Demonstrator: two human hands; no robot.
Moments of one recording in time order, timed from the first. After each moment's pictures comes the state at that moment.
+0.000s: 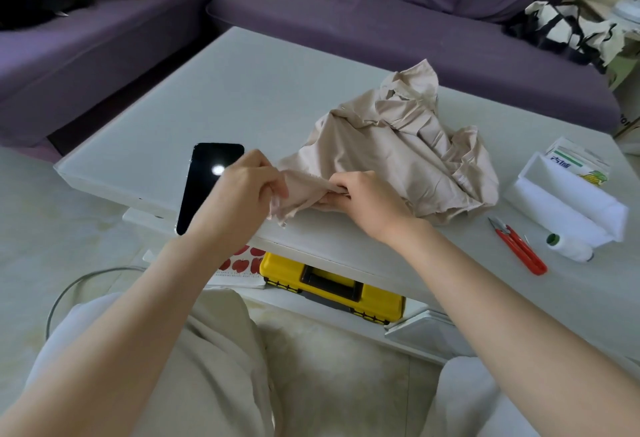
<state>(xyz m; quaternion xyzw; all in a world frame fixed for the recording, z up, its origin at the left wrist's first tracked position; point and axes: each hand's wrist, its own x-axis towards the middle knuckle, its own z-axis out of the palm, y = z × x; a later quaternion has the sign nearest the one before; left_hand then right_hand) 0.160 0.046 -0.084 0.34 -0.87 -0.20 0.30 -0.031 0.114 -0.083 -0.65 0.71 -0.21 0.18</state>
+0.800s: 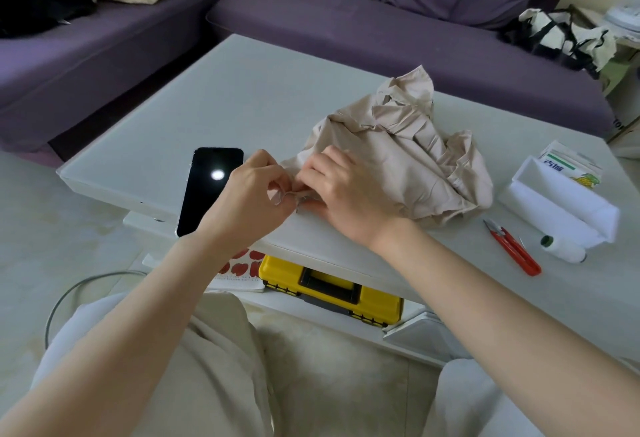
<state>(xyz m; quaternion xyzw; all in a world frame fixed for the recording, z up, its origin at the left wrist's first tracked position) 0.148 0.048 -0.088 0.35 -0.85 -0.24 0.33 -0.017 0.099 -0.084 -0.80 0.52 -0.23 -0.18</state>
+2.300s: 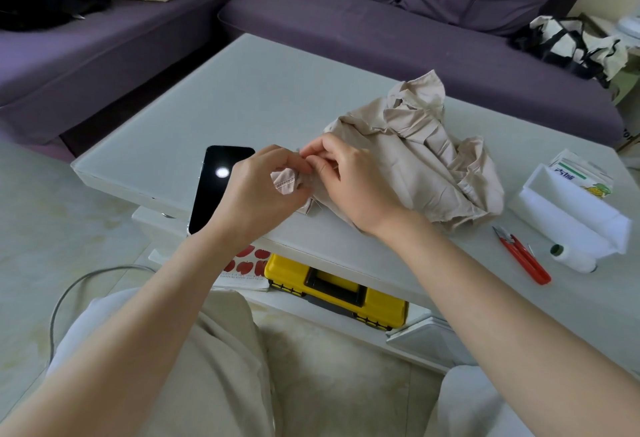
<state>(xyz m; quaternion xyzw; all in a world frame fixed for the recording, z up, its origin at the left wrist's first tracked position) 0.152 0.053 -0.073 0.33 -0.80 -0.30 0.40 0.003 0.094 -0.058 -0.67 0.62 -0.39 0.13</state>
